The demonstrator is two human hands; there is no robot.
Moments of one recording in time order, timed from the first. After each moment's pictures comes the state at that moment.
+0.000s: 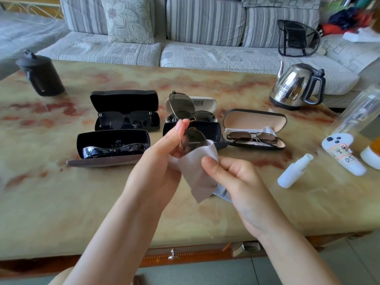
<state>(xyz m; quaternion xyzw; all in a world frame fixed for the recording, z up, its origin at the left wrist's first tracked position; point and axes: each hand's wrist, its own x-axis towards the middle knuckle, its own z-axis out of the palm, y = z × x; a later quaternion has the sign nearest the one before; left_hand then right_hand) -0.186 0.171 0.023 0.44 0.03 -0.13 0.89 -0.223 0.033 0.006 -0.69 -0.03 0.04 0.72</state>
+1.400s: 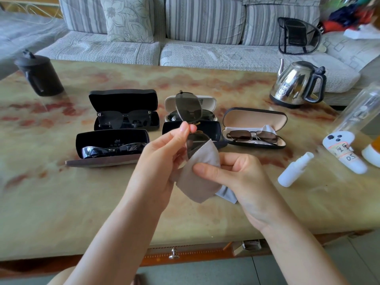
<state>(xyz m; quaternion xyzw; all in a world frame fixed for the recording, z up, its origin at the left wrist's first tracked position) -0.191 0.171 0.023 0.57 0.00 -0.09 0.82 -0.218 0.027 0.011 -0.69 -0.02 0.06 0.72</state>
